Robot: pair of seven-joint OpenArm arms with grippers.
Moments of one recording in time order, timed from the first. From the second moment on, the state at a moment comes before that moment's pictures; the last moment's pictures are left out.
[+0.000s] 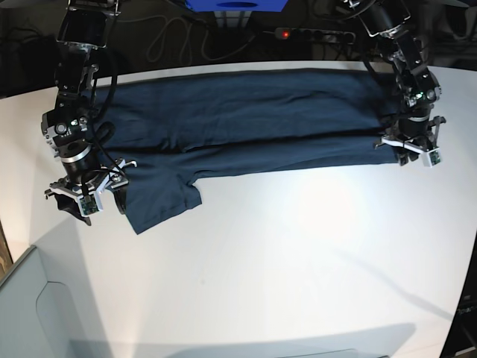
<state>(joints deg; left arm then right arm) 8.9 -8.2 -34.7 86.8 -11.1 -15.0 28.3 -4.4 8.5 15.6 96.9 -7.4 28.9 -21.2</state>
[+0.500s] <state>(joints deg) 10.1 -6.2 -36.4 92.9 -11.2 -14.9 28.7 0.2 8.4 15.6 89.6 -7.5 28.9 -21.4</state>
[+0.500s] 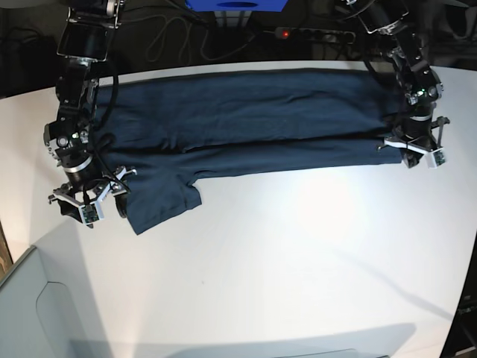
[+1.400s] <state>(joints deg) 12.2 -4.7 -36.4 96.4 -10.6 -15.0 28.9 14.7 8.6 9.5 62.0 -6.3 29.1 -25.9</state>
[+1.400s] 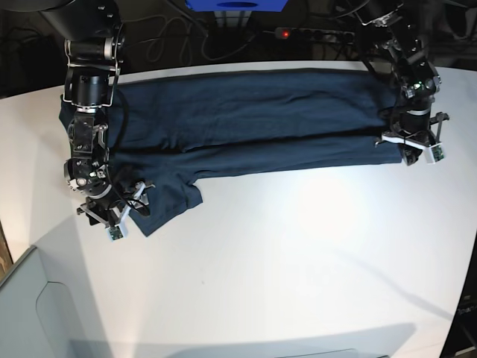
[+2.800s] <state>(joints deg) 13.6 -5.2 -36.3 100.9 -11.1 -15.4 29.0 -18.1 8.5 9.7 116.4 -7.5 29.8 -28.2</state>
